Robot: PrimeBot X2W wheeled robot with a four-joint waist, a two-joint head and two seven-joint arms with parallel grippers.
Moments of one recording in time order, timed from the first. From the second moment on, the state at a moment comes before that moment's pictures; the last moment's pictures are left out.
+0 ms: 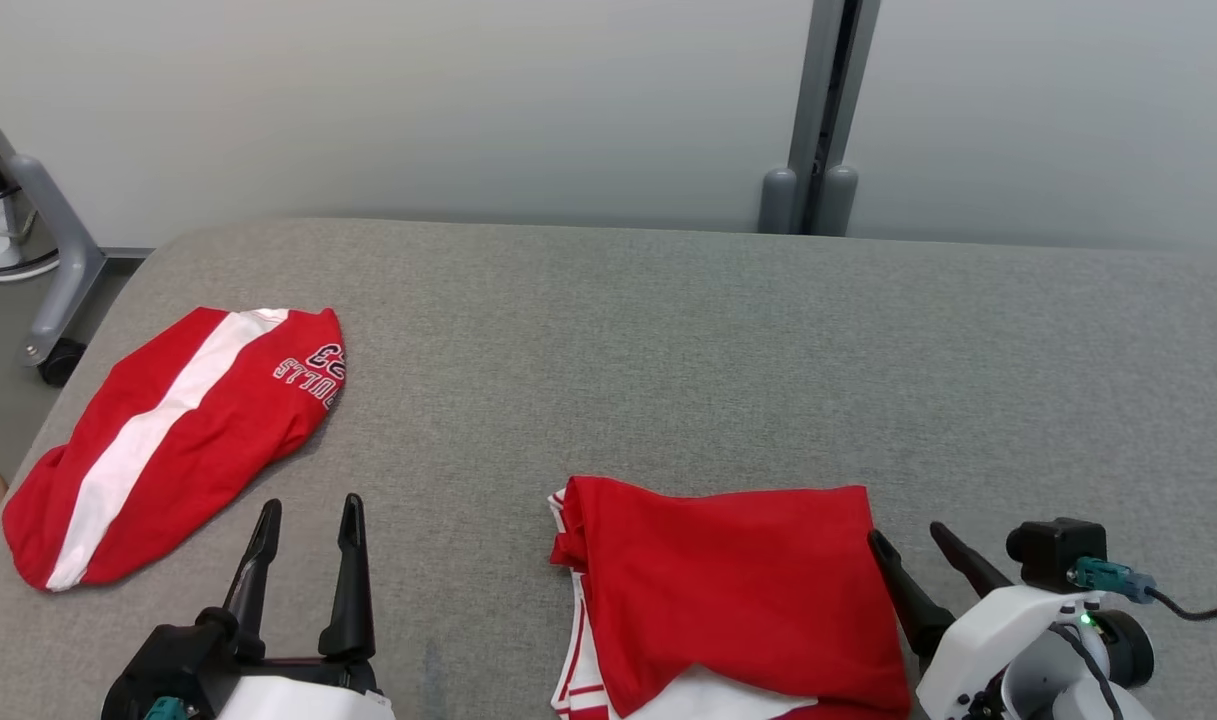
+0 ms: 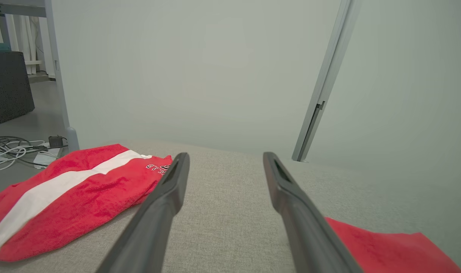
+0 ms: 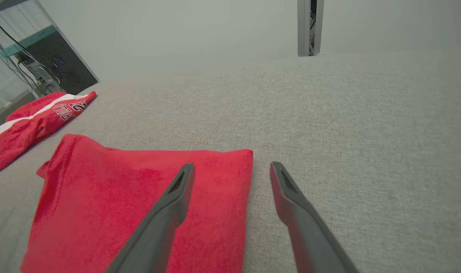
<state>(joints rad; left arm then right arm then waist) 0.06 0.05 -0.06 0.09 -0.28 0.00 -0.26 -0.18 -0.17 0.28 0.42 0.47 0.13 -0.03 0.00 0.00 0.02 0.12</state>
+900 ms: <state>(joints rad) 0.06 0.05 -0.04 0.09 -0.29 -0.01 -0.26 -0.23 -0.13 0.23 0.56 0.55 0.13 0.23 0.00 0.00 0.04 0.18</state>
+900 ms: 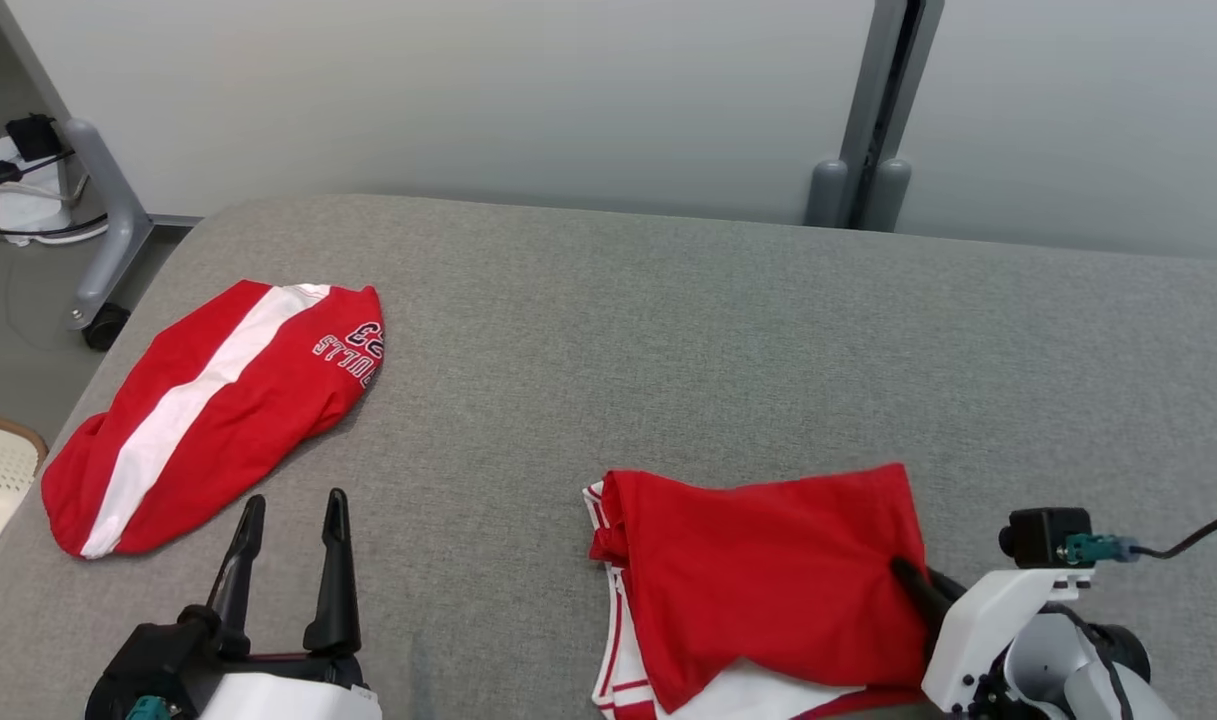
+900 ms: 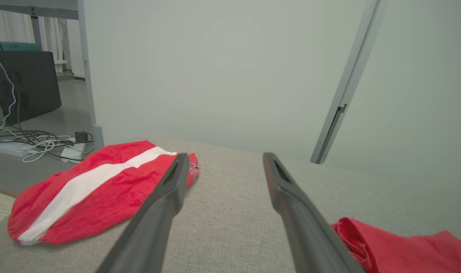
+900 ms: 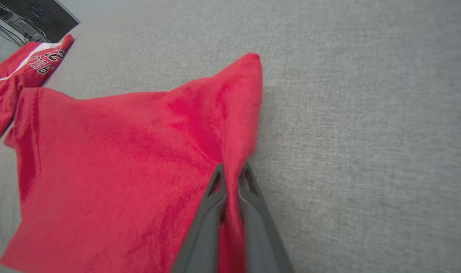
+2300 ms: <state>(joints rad) -0.09 0.05 -0.20 0.08 -0.24 -0.05 -0.26 -0.38 -0.28 0.19 0.46 0.53 0.13 0.07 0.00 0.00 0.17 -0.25</state>
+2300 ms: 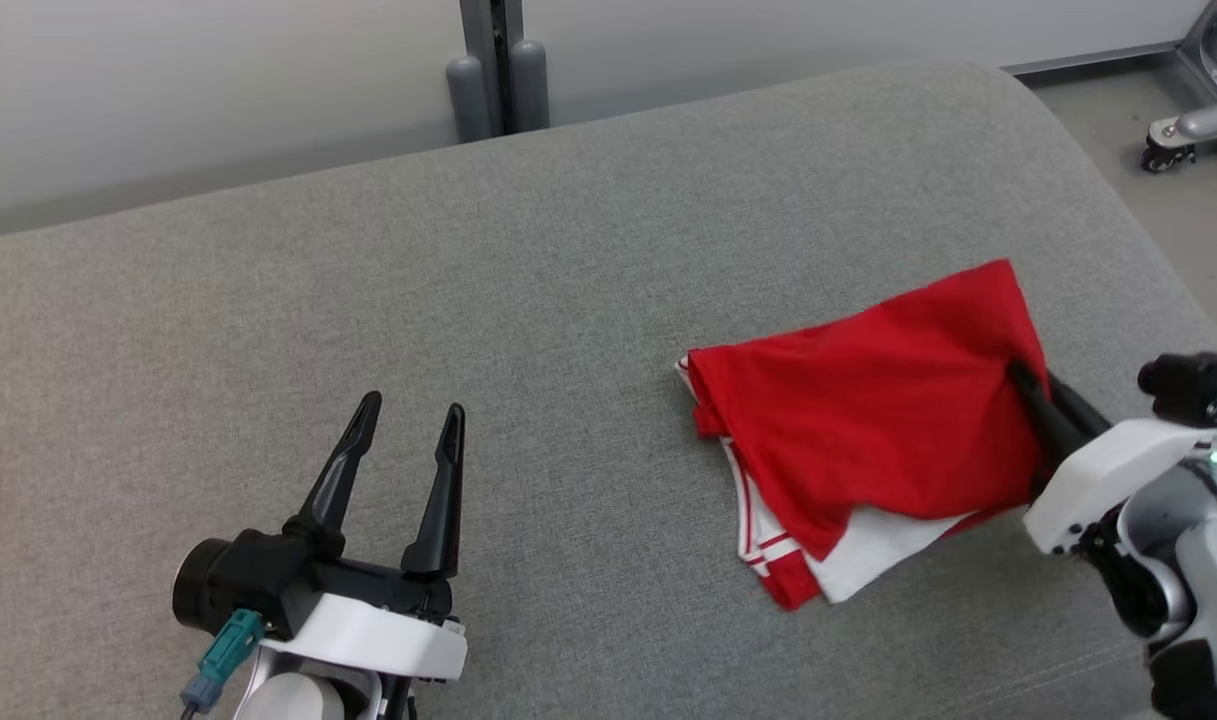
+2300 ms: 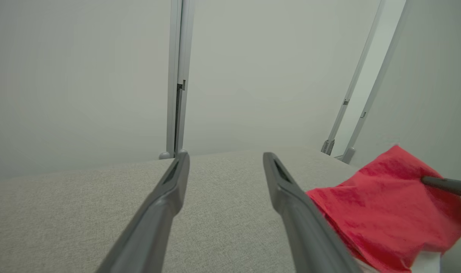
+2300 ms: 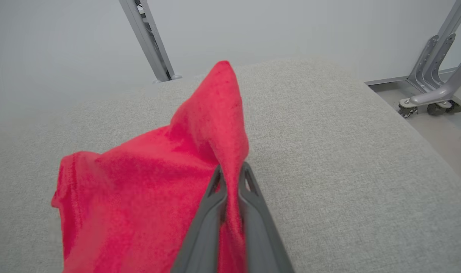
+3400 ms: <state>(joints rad) -0.21 0.05 -0.15 0.09 -0.17 -0.10 -0.26 -0.95 -0.39 0.08 1.13 0.40 0.13 -0.21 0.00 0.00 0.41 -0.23</state>
